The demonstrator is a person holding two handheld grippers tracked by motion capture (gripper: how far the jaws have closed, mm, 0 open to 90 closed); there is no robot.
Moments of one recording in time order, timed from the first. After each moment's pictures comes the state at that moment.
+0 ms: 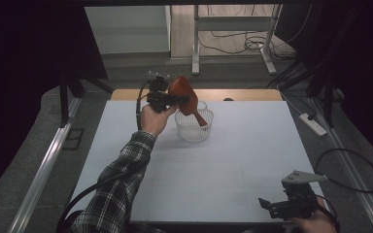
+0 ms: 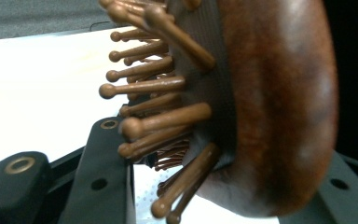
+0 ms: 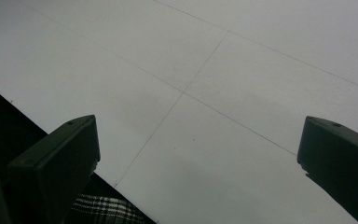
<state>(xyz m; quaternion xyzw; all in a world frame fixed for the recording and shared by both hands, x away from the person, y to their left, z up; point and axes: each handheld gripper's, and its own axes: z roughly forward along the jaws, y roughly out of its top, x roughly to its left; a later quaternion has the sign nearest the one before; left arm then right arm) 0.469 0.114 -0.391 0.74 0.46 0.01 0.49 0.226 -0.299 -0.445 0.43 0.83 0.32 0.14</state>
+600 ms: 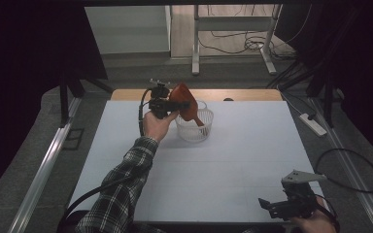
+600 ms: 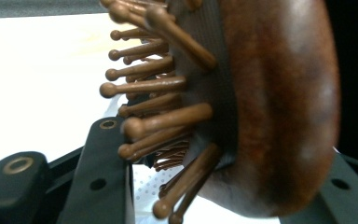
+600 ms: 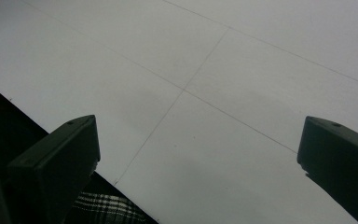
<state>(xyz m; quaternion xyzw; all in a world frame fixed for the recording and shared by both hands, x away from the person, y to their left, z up) 0.468 0.113 -0.417 0.73 0.48 0.00 0.49 0.227 -0.299 -0.446 0.43 0.84 0.32 0.13</state>
